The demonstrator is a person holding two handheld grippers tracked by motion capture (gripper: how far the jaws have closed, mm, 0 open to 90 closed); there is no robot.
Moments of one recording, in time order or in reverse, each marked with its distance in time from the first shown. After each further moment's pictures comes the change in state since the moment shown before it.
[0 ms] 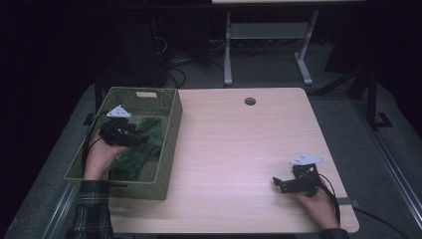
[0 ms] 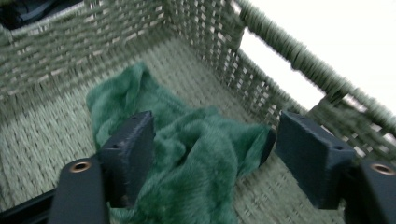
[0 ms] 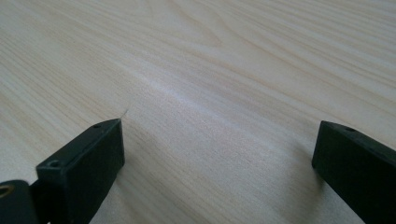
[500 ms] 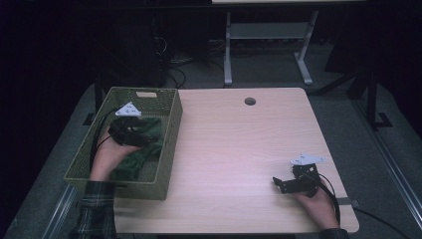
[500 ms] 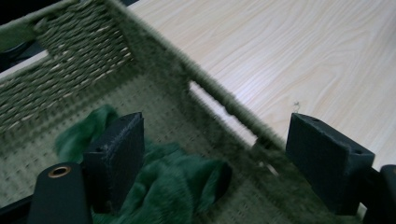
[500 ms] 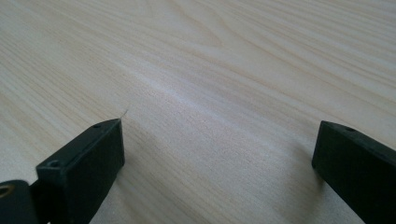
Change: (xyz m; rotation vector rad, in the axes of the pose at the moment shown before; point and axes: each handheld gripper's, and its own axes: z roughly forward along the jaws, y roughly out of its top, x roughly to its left) left arm -0.030 0.025 -0.007 -0.064 -0.042 0.075; right arm 0.000 0.000 0.000 0.000 0.000 0.000
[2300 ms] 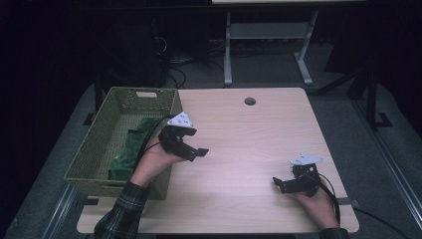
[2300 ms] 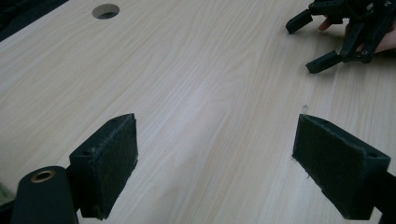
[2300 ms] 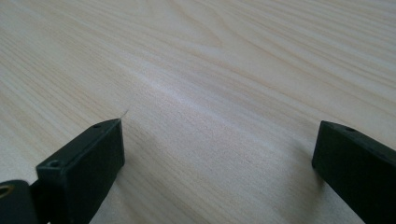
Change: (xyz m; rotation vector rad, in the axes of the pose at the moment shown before) left arm -0.097 0.047 0.063 -0.041 -0.277 0.155; right arm 0.000 0.000 0.000 0.001 0.001 -0.003
